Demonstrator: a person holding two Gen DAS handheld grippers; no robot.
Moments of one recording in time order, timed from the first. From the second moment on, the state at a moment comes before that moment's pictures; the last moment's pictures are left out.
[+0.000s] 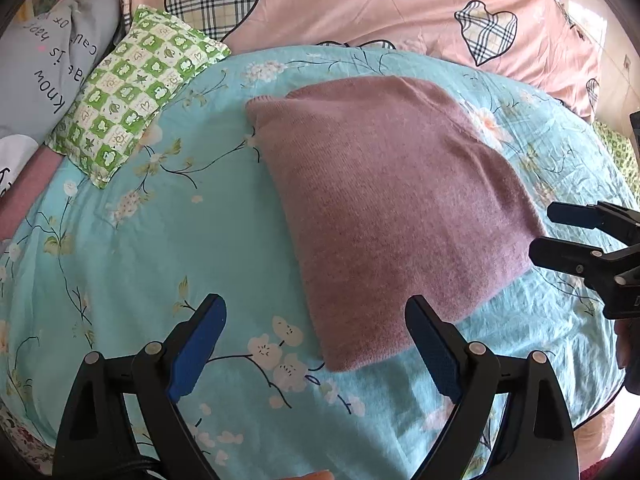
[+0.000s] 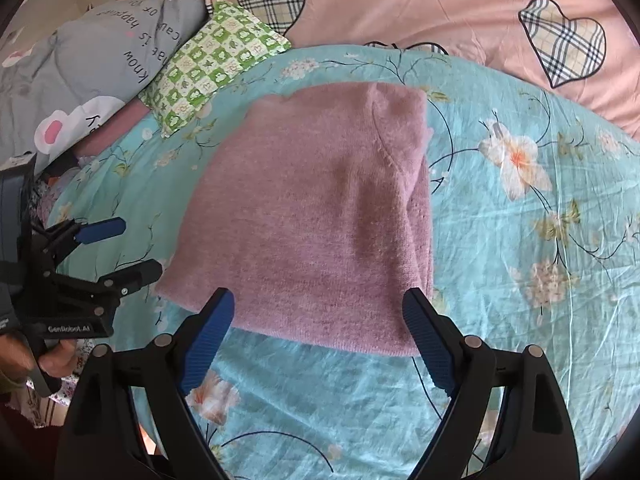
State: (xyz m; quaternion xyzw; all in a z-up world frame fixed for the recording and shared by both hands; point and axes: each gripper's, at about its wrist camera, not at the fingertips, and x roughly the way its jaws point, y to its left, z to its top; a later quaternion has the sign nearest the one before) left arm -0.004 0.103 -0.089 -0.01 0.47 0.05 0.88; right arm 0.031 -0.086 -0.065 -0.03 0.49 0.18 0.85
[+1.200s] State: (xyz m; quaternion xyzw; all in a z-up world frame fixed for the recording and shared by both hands) left arm 0.032 0.099 -0.079 -0.02 0.47 0.08 0.88; right arm 0.067 -0.074 -0.074 -0.04 0.49 0.18 0.85
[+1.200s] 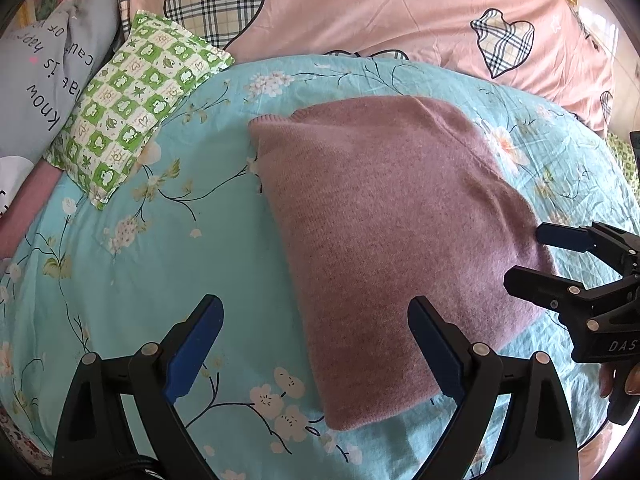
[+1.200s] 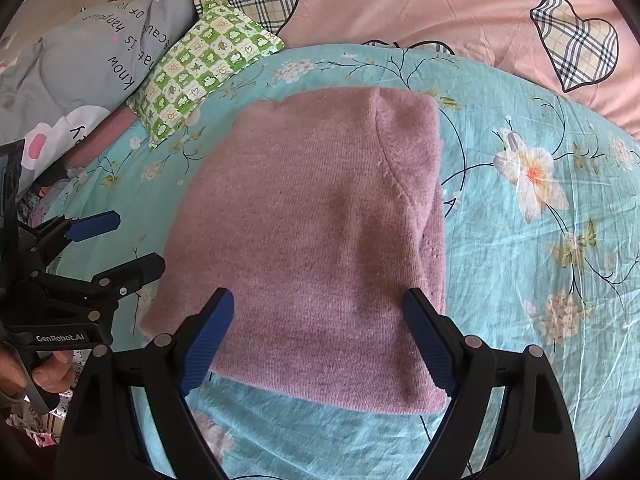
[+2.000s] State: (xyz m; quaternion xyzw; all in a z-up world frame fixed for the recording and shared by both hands) left arm 0.032 0.097 -0.077 -0.02 0.47 0.08 0.88; right arm 0.072 -0.075 -0.072 -0.04 0.49 0.18 0.85
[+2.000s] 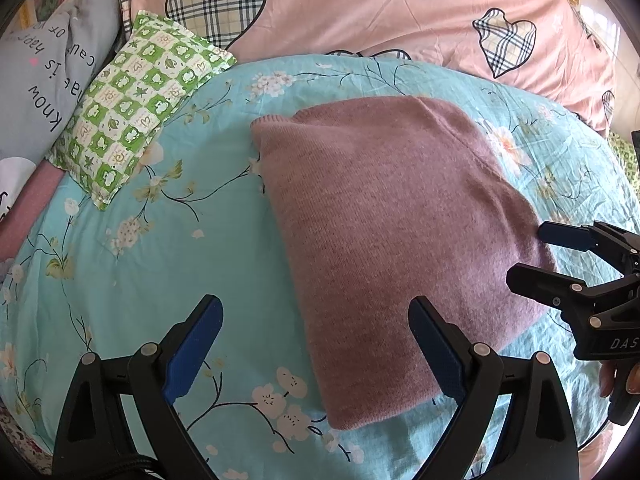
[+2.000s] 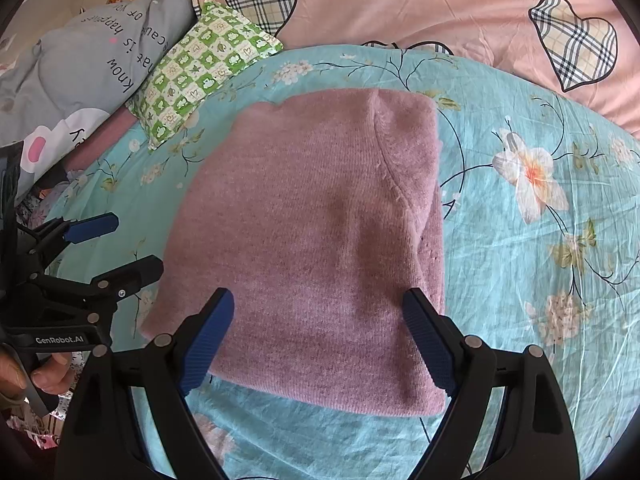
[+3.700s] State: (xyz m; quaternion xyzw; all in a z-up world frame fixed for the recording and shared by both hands) left arm 0.031 0.094 -0.074 0.00 0.47 0.08 0.88; right arm 0.064 -0.077 -0.062 -0.02 0.49 0.18 0.86
